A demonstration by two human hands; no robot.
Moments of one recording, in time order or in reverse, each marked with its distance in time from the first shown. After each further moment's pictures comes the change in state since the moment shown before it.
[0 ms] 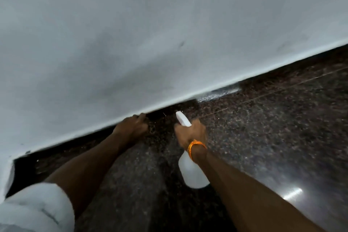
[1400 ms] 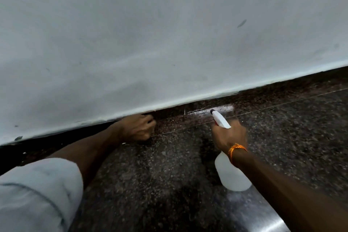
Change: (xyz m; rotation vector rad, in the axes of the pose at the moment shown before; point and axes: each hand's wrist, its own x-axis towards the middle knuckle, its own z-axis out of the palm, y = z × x) left_hand 0.009 -0.059 0.138 0.430 0.455 0.449; right_hand 0.014 0.035 0.033 -0.141 0.306 -0.079
